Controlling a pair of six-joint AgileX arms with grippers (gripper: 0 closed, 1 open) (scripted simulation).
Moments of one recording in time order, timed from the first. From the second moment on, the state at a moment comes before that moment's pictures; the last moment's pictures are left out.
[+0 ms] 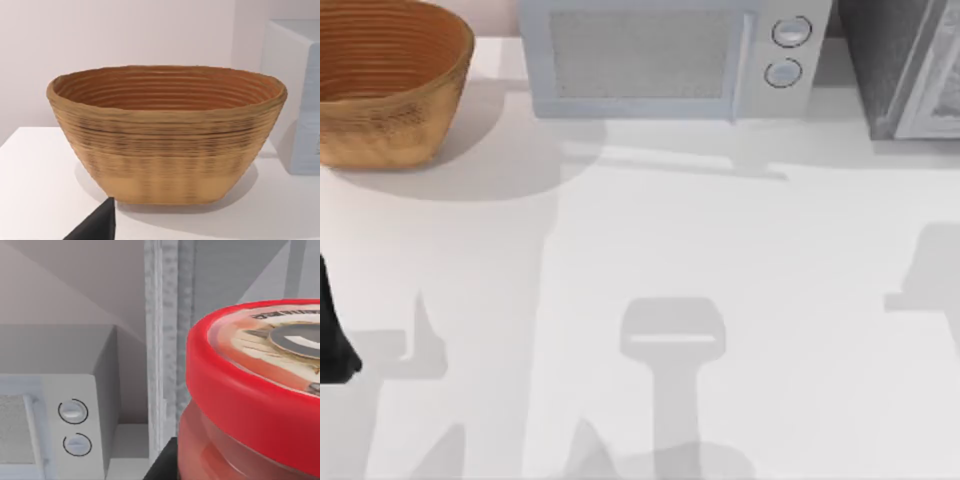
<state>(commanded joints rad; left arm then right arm) 0.00 0.00 0.00 0.00 0.00 0.00 0.07 0.41 0.54 -0.16 0.05 0.01</state>
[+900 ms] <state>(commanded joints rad) 0.00 0.00 0.00 0.00 0.00 0.00 0.14 1.01 1.38 -0.39 0.15 0.01</state>
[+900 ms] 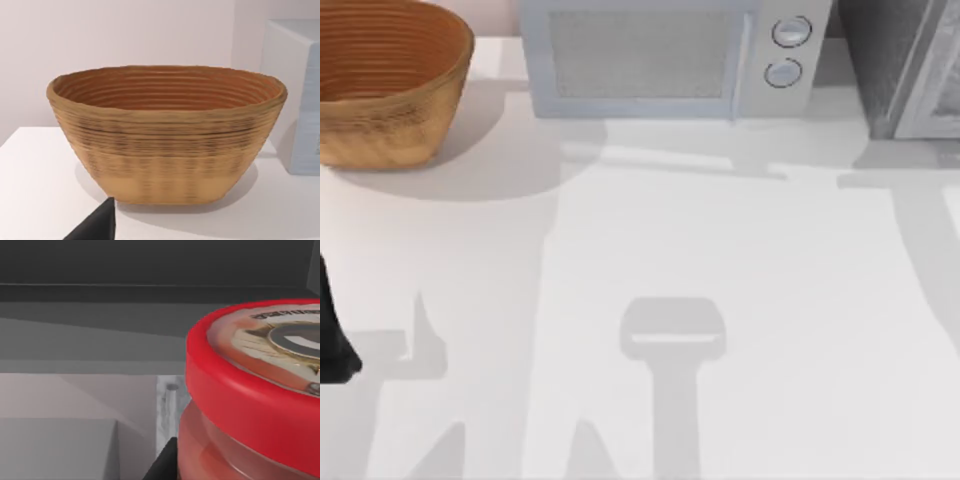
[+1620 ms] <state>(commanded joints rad) 0.00 0.00 0.00 0.00 0.00 0.00 0.19 1.35 1.87 -0.52 0.20 0.02</state>
